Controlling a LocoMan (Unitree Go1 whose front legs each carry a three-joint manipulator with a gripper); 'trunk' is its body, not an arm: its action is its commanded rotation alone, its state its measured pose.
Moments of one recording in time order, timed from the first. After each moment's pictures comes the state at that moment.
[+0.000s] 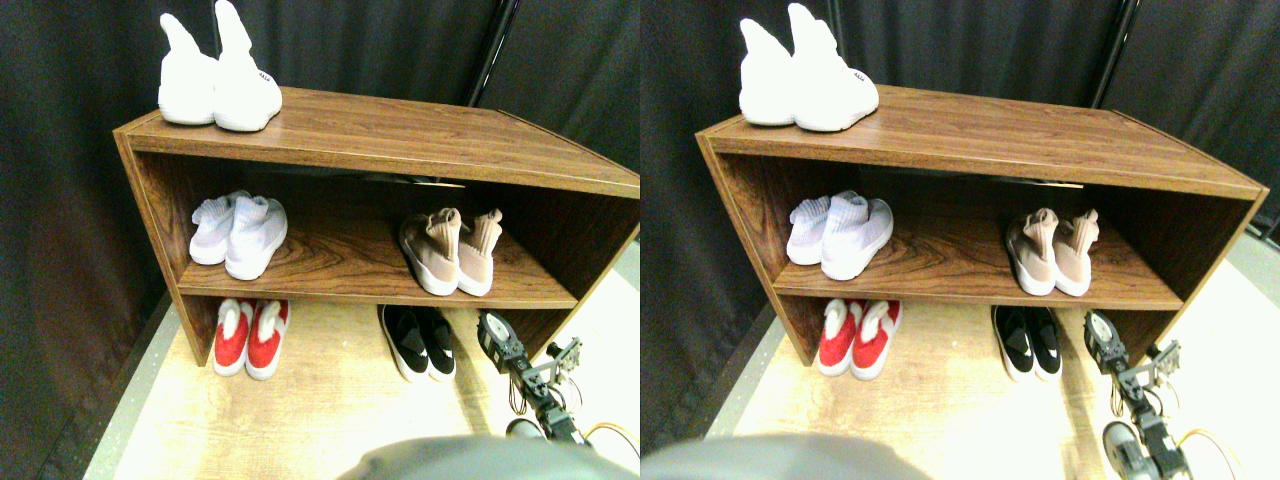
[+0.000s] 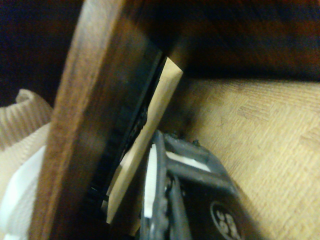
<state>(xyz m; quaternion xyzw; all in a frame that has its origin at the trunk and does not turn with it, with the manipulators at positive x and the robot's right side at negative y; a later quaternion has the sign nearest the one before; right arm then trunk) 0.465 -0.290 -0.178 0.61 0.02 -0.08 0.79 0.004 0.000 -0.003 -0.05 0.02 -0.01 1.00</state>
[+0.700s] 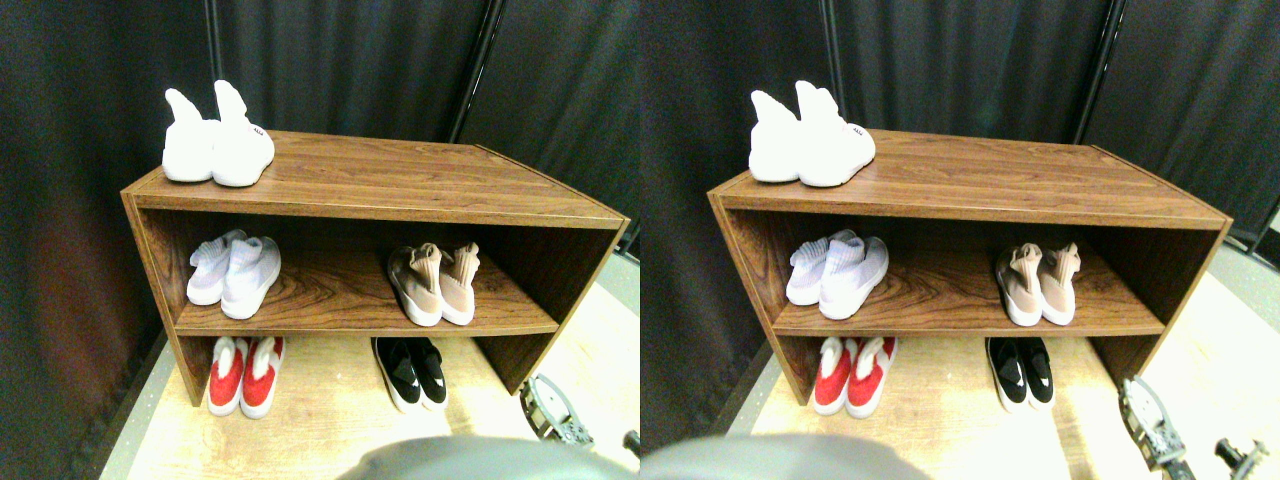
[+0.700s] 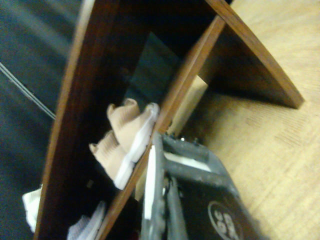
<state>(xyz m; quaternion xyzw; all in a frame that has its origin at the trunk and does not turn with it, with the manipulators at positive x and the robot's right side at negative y) 0.376 -0.280 -0.116 0.58 -0.03 0.02 0.81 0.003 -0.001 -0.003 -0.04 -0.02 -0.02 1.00</state>
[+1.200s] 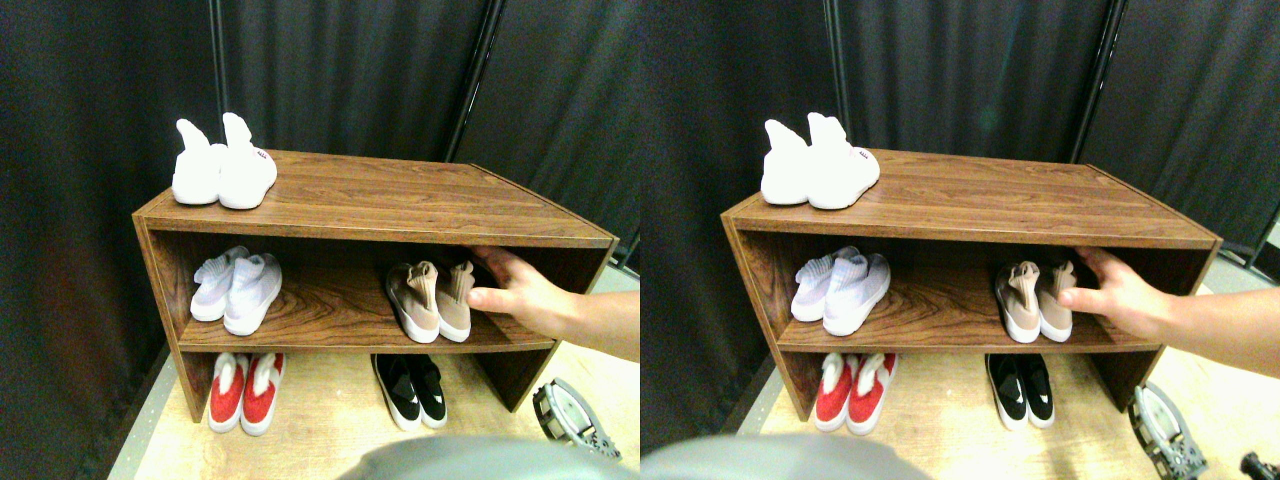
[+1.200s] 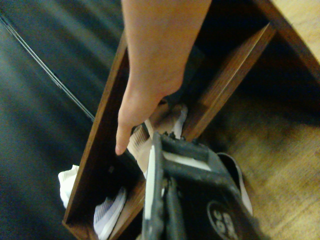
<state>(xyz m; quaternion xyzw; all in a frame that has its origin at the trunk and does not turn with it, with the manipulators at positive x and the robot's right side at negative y) 0.369 -0.261 -0.081 0.57 -0.03 0.10 0.82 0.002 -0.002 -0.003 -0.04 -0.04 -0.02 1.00</state>
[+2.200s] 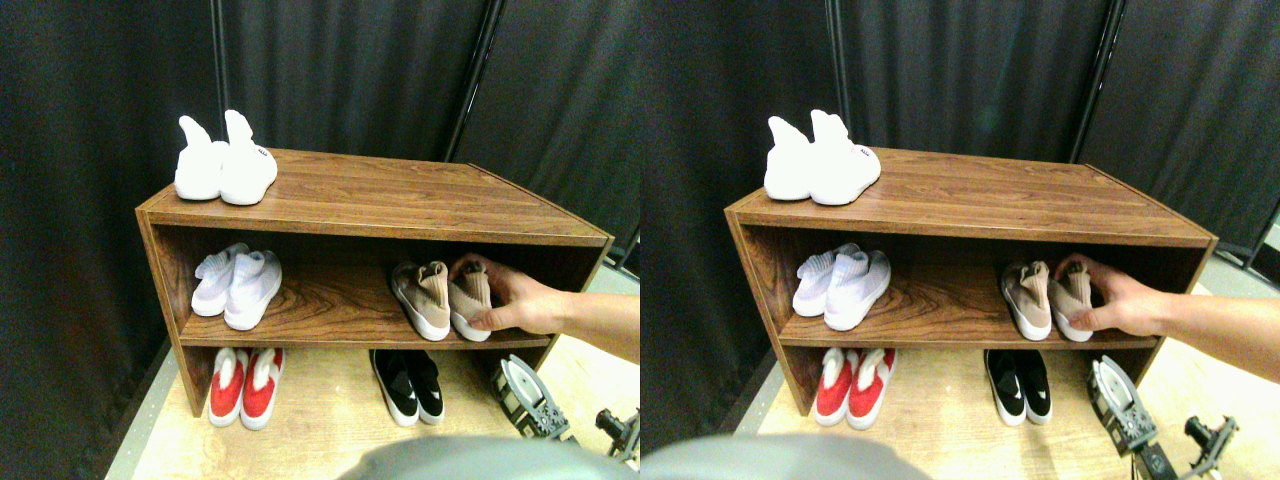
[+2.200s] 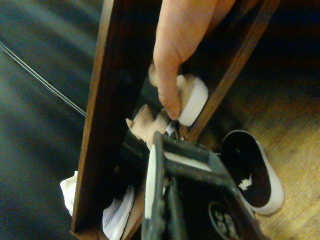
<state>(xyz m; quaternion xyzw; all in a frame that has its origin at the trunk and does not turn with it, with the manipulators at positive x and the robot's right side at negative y) 0.386 -0.233 -0.087 0.62 0.00 0.09 0.78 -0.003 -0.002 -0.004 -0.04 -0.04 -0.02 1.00</state>
